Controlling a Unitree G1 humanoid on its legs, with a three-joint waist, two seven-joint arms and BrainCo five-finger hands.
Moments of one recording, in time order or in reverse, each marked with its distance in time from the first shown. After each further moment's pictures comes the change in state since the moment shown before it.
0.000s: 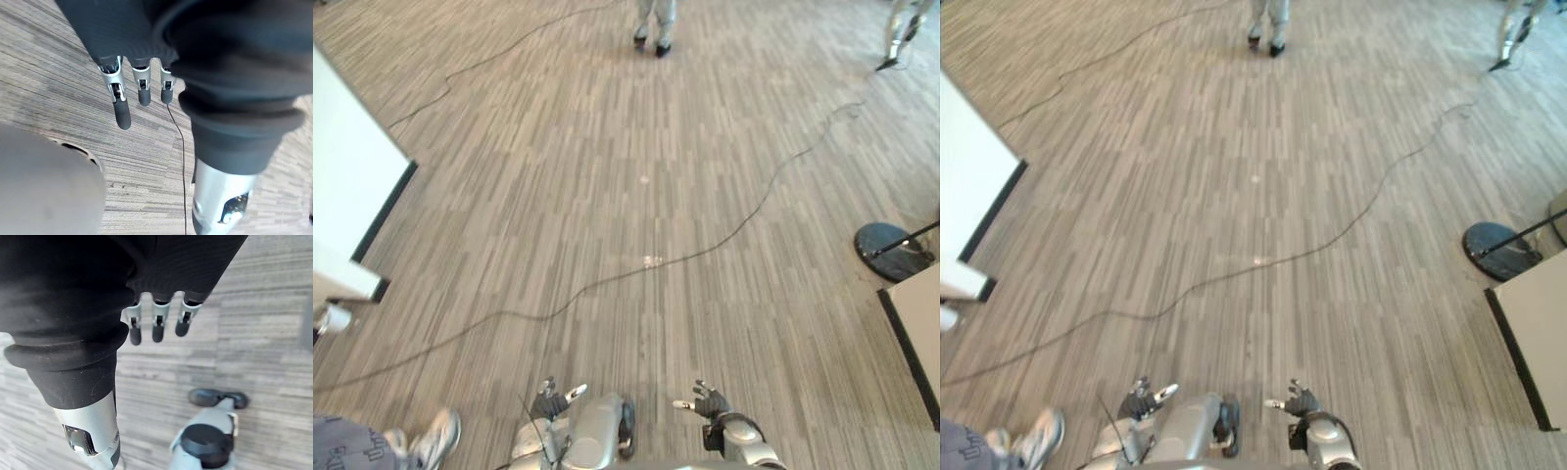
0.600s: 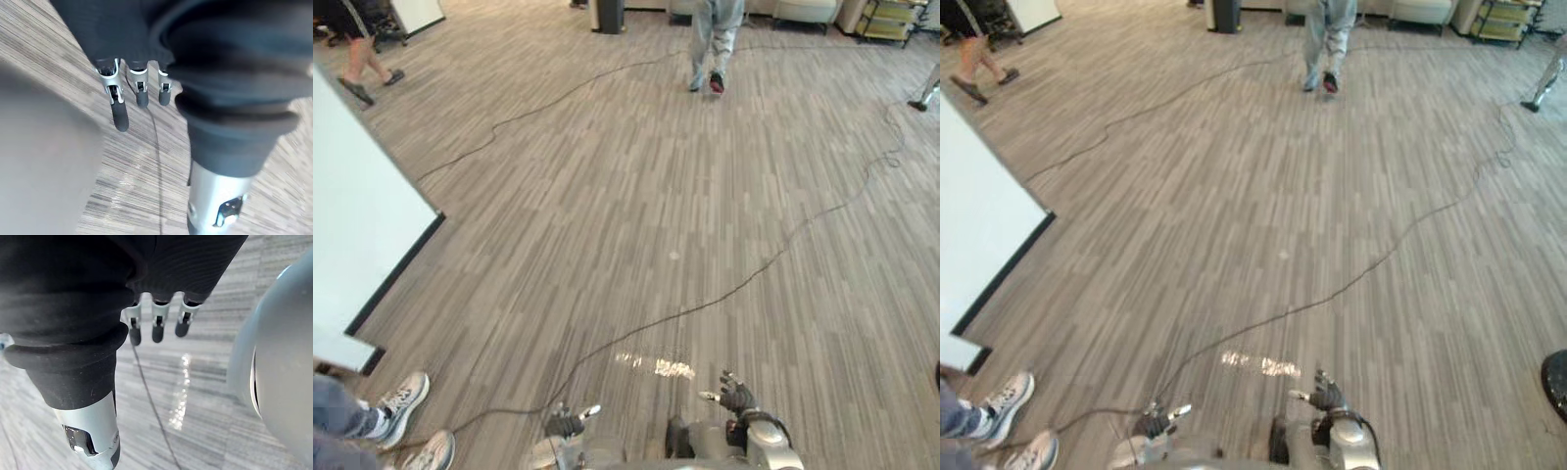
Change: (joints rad) left arm 0.027 -0.054 0.043 0.002 0.046 0.033 -0.005; right arm 0.027 -0.024 -0.038 -0.090 0.015 0.000 -0.008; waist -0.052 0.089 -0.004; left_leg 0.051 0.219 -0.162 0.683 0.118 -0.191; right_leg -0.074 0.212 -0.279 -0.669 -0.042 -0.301
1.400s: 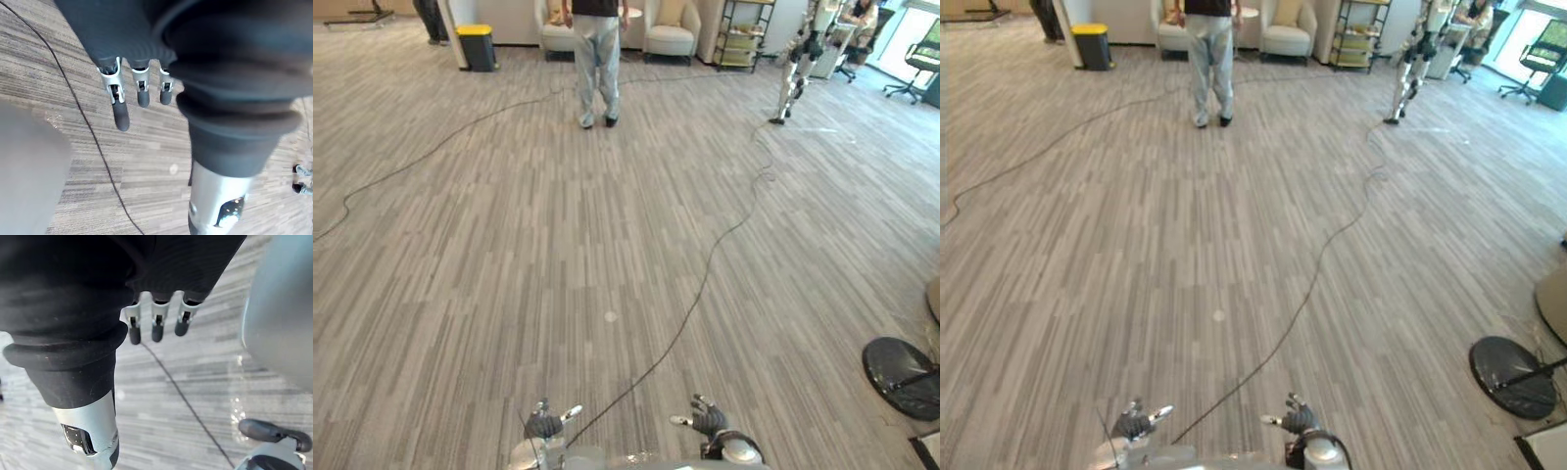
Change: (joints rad) left arm 0.011 0.038 0.010 0.058 -0.012 -0.030 0.012; right arm 0.040 0.049 0.047 0.054 -0.049 -0.014 0.004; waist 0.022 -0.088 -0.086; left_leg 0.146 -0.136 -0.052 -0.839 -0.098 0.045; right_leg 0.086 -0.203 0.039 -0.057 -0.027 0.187
